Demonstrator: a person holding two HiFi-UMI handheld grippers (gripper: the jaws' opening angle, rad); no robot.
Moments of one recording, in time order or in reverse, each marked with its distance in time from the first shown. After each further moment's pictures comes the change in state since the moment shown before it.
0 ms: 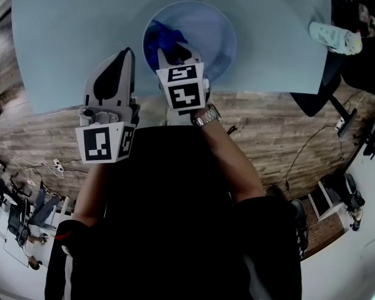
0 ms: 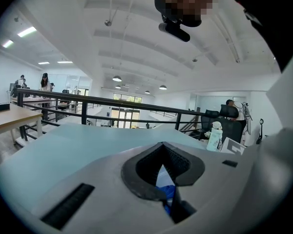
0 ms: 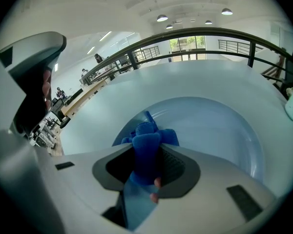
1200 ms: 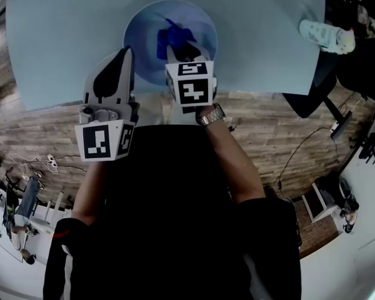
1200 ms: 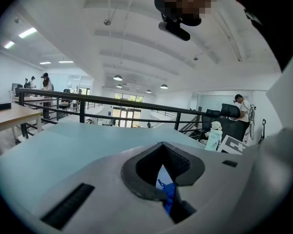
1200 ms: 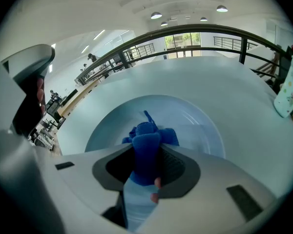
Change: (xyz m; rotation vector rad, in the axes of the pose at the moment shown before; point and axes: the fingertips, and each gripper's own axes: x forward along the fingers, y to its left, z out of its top) left arm 0.017 -0.049 -0.004 -0.010 0.010 0.020; right arm -0.030 -0.072 -0.015 0.035 0.032 -0.038
